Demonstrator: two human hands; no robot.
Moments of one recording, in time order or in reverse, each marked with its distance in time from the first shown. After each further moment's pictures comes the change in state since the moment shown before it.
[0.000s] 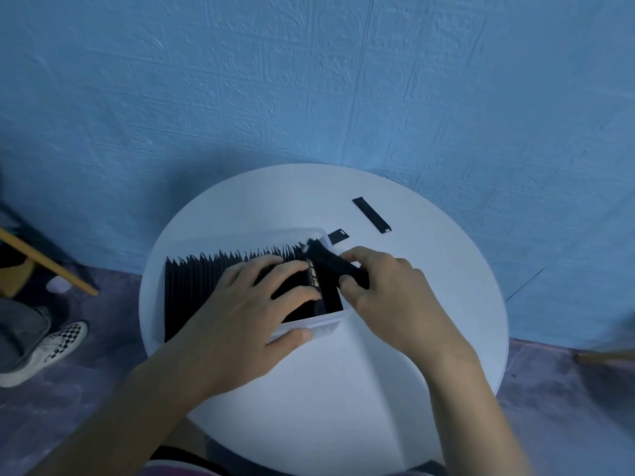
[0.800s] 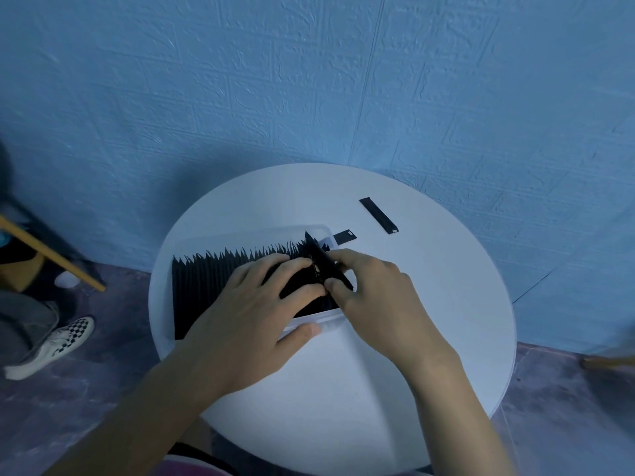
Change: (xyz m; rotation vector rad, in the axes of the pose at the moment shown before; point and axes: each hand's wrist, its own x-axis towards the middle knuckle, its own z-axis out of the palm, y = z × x) left_hand -0.002 0.003 0.000 0.021 -0.015 -0.041; right_hand -0.001 -0.018 0.014 0.004 0.002 -0.039
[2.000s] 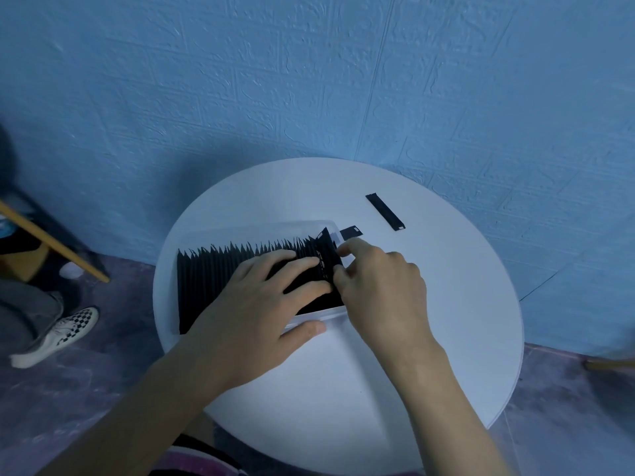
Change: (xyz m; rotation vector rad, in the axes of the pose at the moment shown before) left_hand 0.001 -0.004 0.003 -0.047 0.023 0.004; right_hand 0.013 -0.002 0.018 -0.209 0.156 0.113
